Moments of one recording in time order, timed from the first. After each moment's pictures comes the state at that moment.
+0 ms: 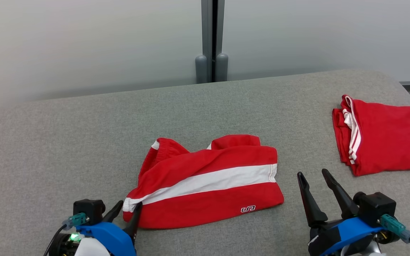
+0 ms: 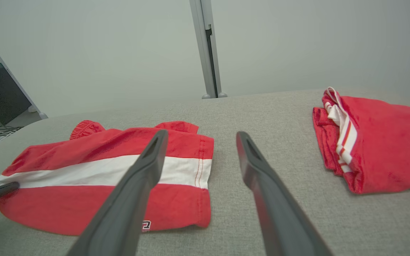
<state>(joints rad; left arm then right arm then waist) -0.16 0.29 -0.43 0.46 -0.59 -0.10 0.06 -0.03 -0.05 0.08 0.13 0.23 0.13 -0.08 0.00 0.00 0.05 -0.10</state>
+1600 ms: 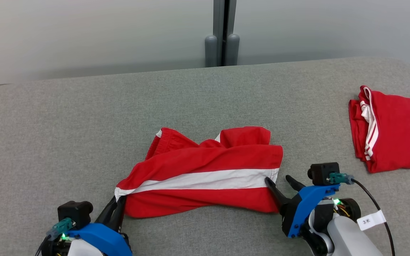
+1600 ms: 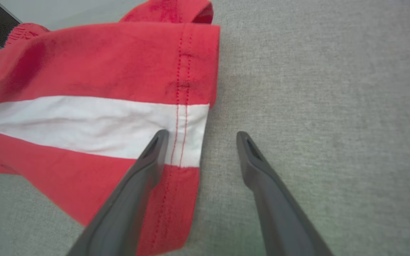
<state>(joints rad) -0.13 0.31 -0.41 0.40 -0.62 -0.06 -0.08 -0.37 -0.05 0.22 0.65 0.38 0.13 0.12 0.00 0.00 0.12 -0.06</state>
